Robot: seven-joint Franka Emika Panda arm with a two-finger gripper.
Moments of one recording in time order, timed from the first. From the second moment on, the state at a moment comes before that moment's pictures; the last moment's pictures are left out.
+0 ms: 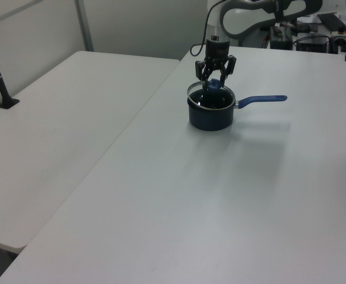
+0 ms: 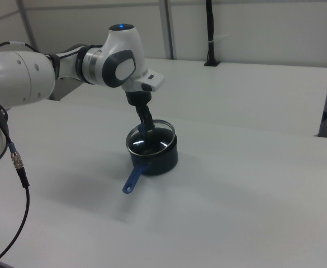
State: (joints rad) arm 0.08 0.52 -0.16 -1.36 0.08 1.97 0.66
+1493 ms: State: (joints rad) arm 0.02 0.14 -0.15 -1.49 0.04 1.72 0.55
